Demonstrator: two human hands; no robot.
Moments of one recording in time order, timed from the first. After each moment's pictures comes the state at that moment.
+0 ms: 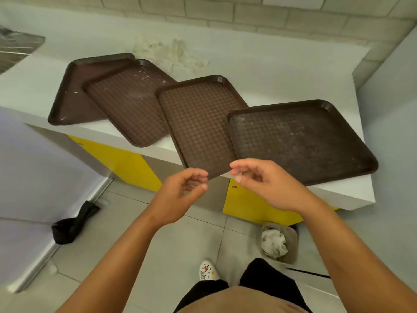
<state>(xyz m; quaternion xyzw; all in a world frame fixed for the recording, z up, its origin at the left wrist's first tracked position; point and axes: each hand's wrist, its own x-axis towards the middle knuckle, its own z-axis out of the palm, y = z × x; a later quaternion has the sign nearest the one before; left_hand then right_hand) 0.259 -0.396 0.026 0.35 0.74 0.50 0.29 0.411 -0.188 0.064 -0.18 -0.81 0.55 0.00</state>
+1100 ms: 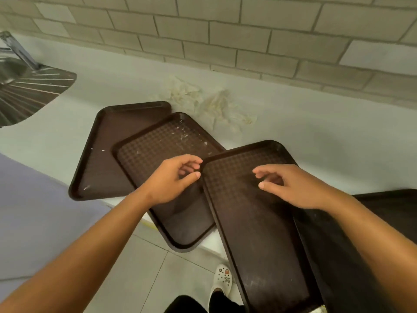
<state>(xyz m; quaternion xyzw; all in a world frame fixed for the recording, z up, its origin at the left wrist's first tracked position) -0.100 -0.322 0.046 0.42 0.79 0.39 0.22 0.109 -0.061 0.072 -0.15 -0.92 0.36 -0.09</state>
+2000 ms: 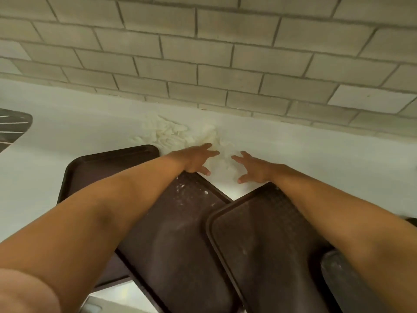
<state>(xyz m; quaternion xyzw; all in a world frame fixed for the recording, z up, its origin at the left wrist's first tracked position) -0.326 -0.114 0.008 0.61 0.75 -0.06 0.25 -0.114 0.044 0.003 -0.23 -0.92 0.23 -0.23</state>
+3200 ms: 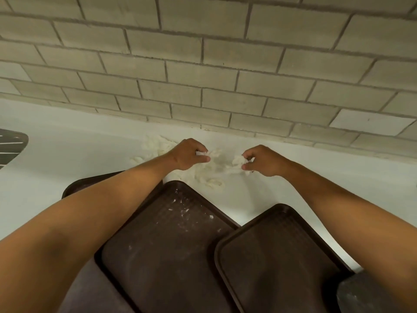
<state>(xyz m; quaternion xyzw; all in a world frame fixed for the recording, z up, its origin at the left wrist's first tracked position) -0.379 -0.114 0.059 0.54 0.77 0.28 0.20 -0.149 0.057 0.084 -0.27 -0.90 0.33 -0.02</state>
